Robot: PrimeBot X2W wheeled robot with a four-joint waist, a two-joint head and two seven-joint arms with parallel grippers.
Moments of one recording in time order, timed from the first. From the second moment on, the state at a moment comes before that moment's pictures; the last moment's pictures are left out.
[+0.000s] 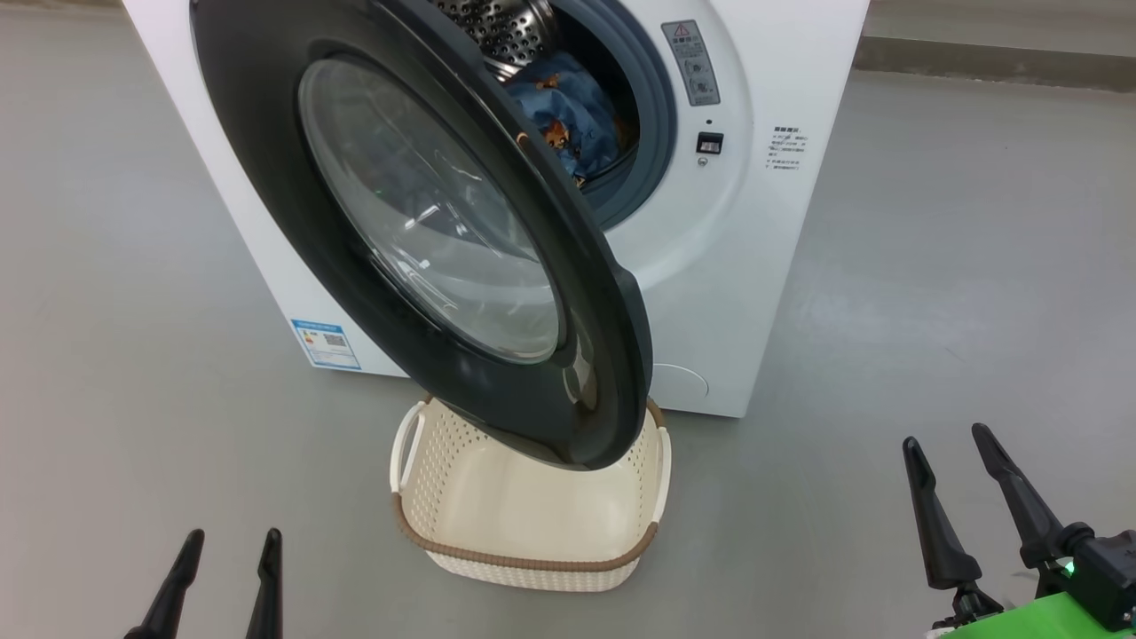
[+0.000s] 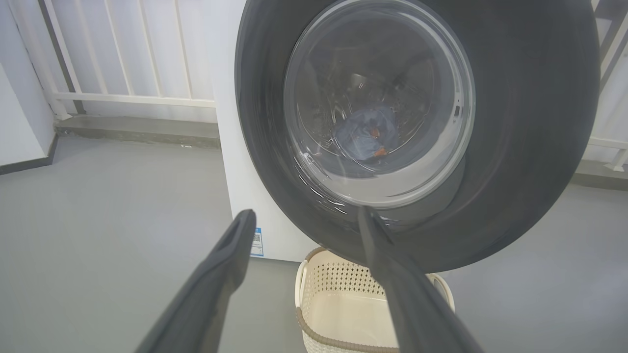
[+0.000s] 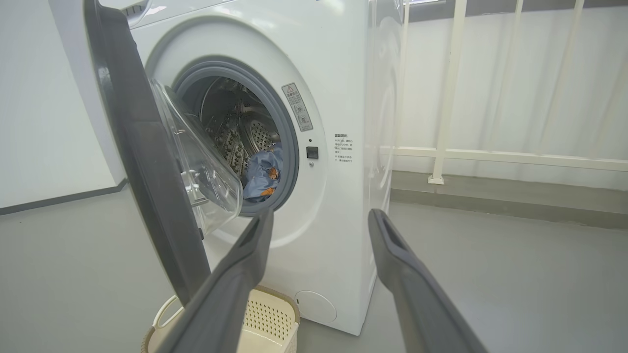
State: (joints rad) left arm 0.09 0.20 -0.03 0.17 -0.32 -0.13 -0.26; right arm 0.11 -0.19 0.04 0.00 0.28 0.13 -0.25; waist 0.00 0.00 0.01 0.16
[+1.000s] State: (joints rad) left arm 0.08 0.17 -0.08 0.16 -0.32 -0.13 -0.26; right arm -0.23 -0.23 0.15 0.24 0.33 0.13 -0.25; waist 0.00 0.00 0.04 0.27
